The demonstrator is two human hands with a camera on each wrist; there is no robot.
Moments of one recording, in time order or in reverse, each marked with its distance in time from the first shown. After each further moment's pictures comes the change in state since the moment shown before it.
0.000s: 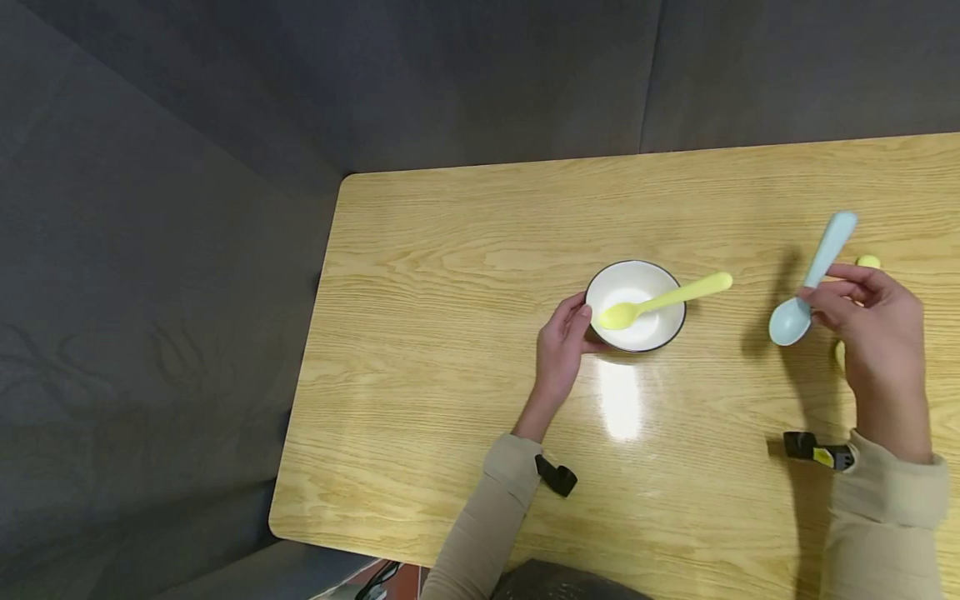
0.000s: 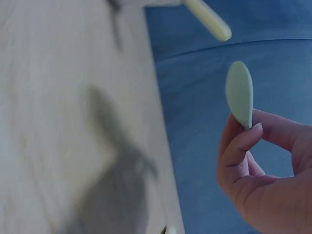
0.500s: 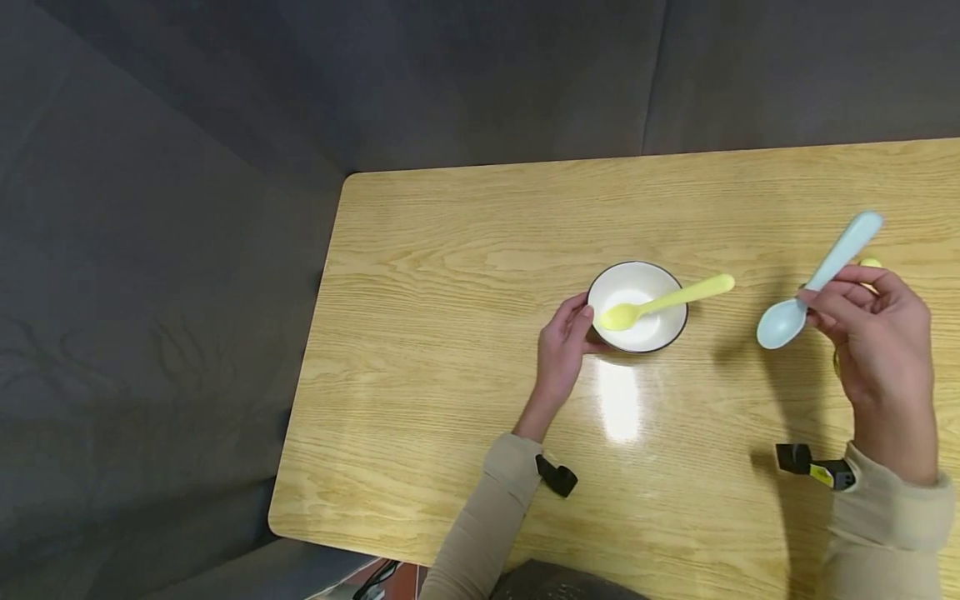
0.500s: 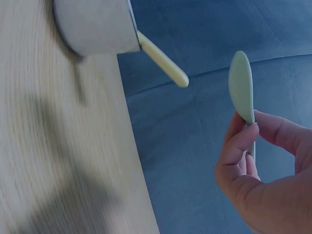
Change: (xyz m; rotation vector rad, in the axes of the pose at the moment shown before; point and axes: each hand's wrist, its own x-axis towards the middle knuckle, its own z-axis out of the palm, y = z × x) left_hand 0.001 -0.002 0.001 -0.003 0.009 0.000; right_hand -0.017 -0.008 0.021 0.375 -0.061 -0.056
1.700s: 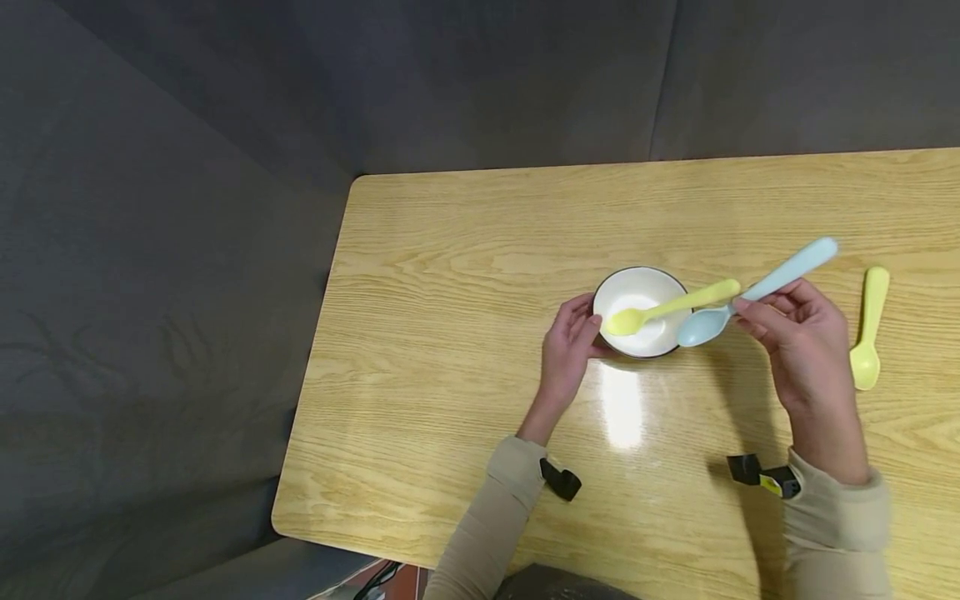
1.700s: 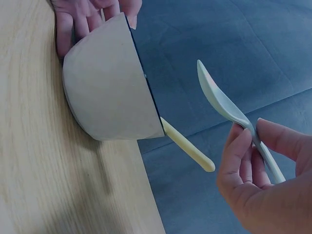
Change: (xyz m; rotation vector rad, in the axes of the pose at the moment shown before) left_hand -0.001 0.004 0.000 -0.043 0.004 -0.010; right_hand -0.017 0.038 0.039 0.051 -0.188 0.017
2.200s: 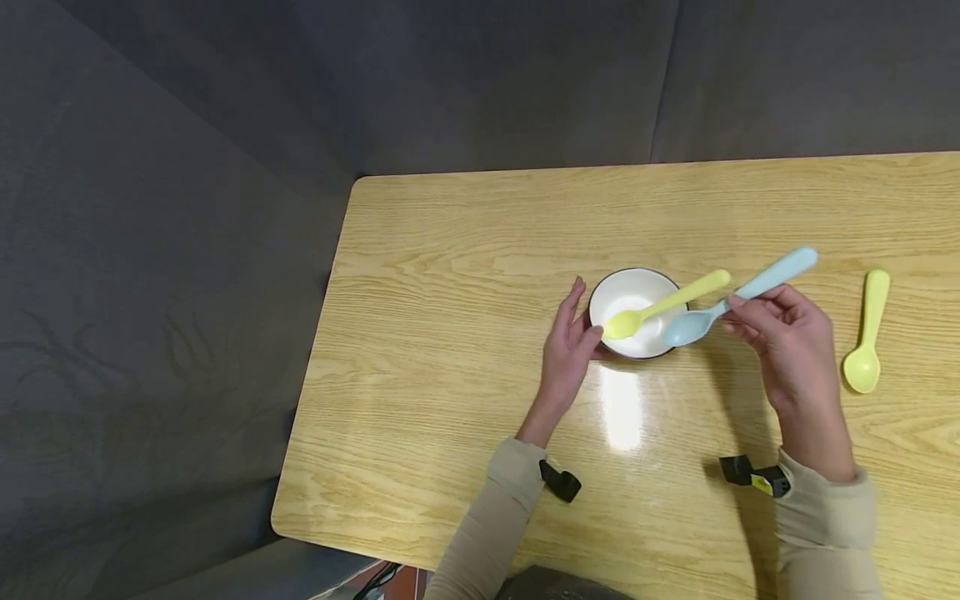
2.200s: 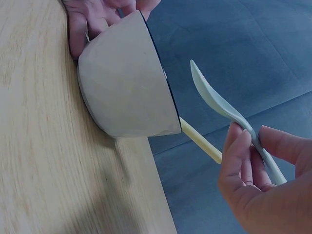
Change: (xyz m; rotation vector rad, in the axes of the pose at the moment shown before) left_hand -0.002 0.001 -0.001 -0.083 -0.048 0.018; right_hand 0.002 0.008 0.000 -0.046 0.029 0.032
